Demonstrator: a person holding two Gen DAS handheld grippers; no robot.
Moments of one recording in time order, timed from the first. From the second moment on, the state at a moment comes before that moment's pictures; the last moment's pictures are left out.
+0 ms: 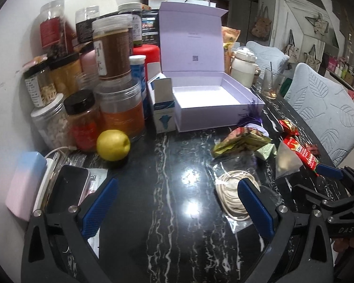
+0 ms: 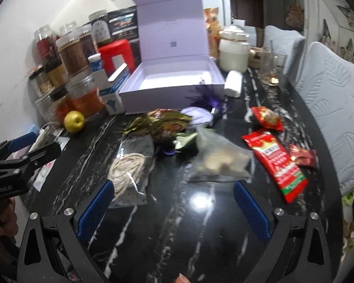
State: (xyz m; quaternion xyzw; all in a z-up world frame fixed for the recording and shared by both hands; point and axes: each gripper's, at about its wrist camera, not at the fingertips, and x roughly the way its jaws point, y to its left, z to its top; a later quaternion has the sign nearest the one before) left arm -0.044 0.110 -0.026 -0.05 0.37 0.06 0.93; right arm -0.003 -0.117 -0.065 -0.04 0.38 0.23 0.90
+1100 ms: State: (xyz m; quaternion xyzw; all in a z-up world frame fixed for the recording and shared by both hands) left arm -0.030 0.140 -0.054 -0.08 0.40 0.08 0.91; right arm 0.018 -0.029 -0.120 -0.10 0.40 0.30 0.86
